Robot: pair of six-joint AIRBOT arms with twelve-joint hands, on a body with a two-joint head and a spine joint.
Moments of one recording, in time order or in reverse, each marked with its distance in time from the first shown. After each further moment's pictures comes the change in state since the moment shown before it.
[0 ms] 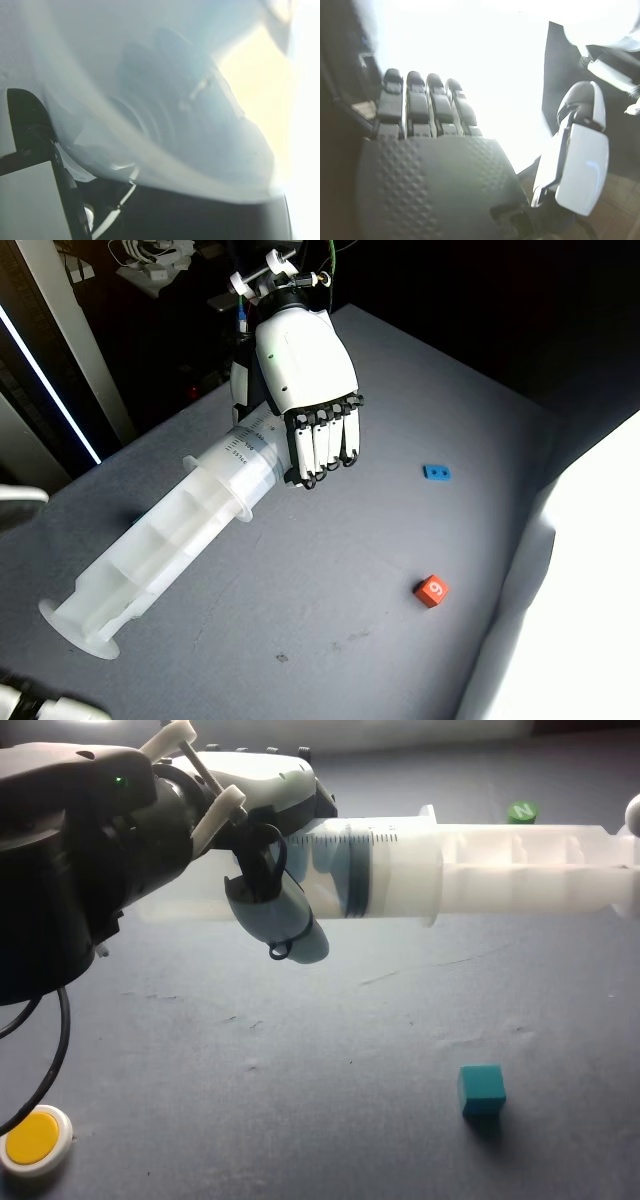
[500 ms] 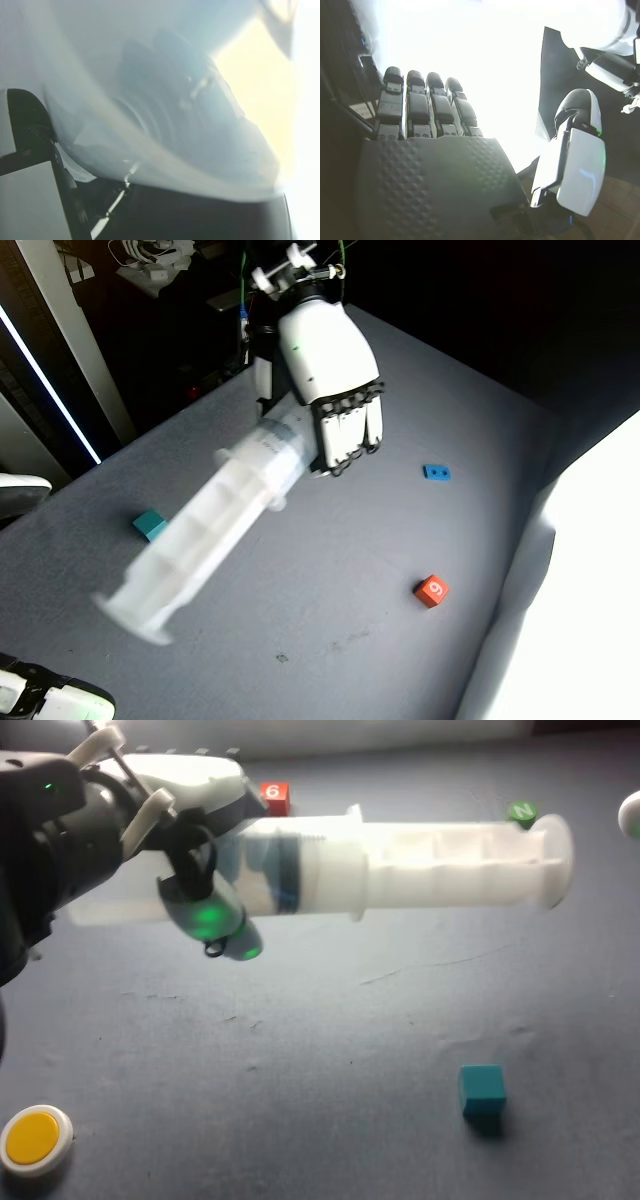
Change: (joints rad) left arm 0.048 0.084 0.014 0.027 0.000 -0.005; right arm -0.005 0.000 -0.014 -0.026 0.009 0.000
